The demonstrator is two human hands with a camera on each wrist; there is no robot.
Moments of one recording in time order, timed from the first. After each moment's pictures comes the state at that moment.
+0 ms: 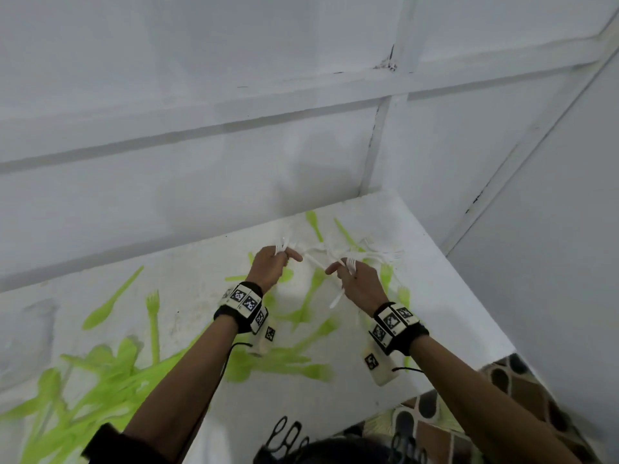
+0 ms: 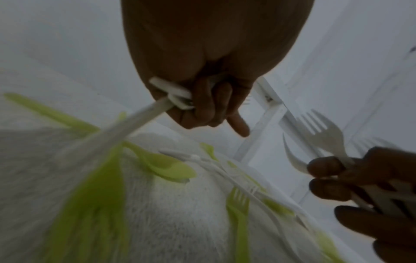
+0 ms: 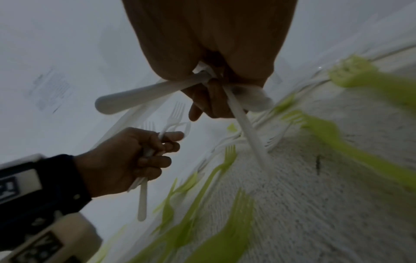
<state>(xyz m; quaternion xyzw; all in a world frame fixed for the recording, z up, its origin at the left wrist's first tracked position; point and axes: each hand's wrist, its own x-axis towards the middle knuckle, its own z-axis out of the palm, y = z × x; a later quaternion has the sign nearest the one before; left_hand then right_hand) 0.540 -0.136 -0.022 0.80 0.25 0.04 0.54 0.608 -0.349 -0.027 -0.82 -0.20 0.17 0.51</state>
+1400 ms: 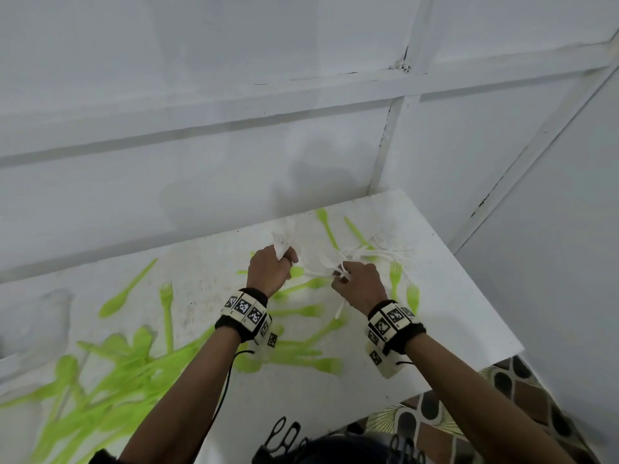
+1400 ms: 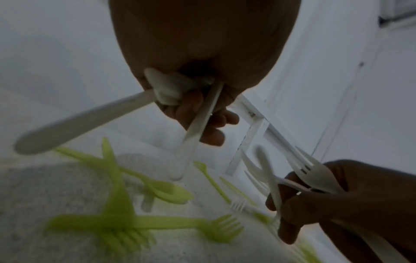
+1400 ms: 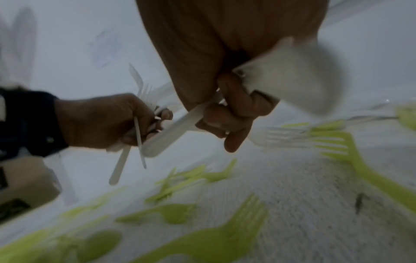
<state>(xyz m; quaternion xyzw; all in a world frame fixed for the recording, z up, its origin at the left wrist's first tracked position) 0.502 -0.136 -0.006 0.83 0.27 0.07 0.48 0.585 -0.329 -0.025 -0.91 -0.21 0.13 0.33</state>
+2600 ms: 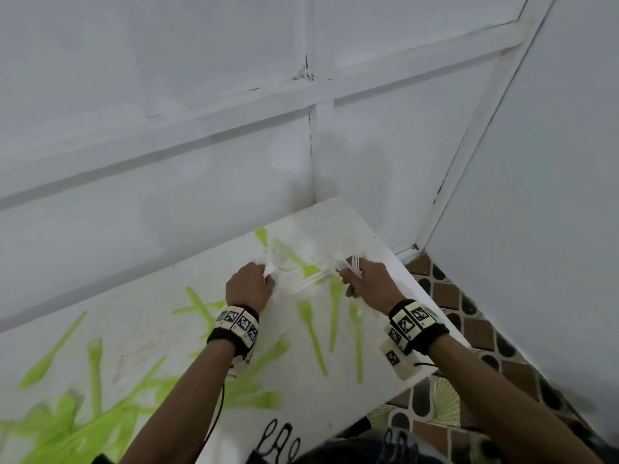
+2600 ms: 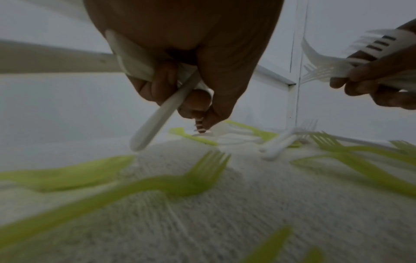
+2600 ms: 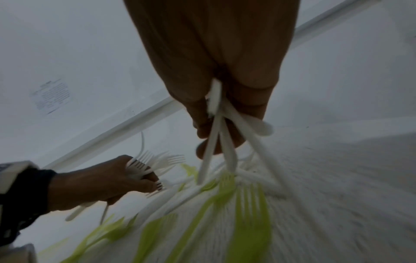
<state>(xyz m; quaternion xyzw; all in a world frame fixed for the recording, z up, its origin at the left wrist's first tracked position) 0.597 -0.208 -0.040 0.96 0.26 -0.01 0.10 0.688 -0.463 -0.024 -0.83 -0.18 0.18 0.49</state>
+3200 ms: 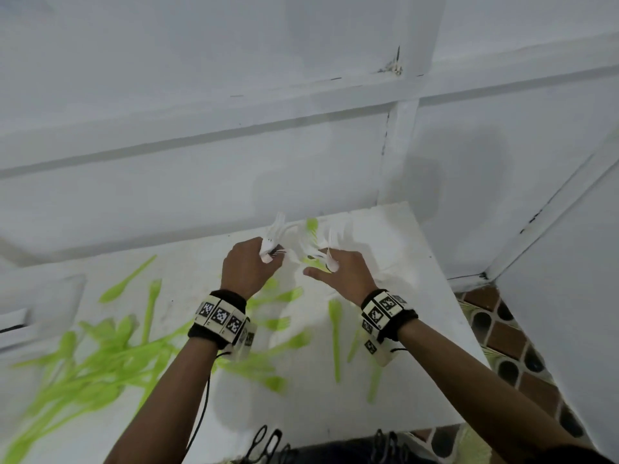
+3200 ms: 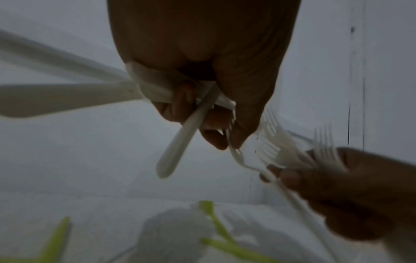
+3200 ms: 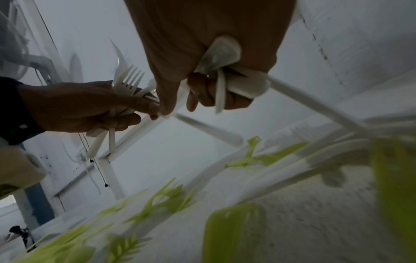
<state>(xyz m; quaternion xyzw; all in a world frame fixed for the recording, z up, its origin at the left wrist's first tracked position) 0.545 -0.189 0.032 0.89 0.38 0.15 0.21 0.687 -0.357 -0.016 -0.79 -0.37 0.18 0.45</state>
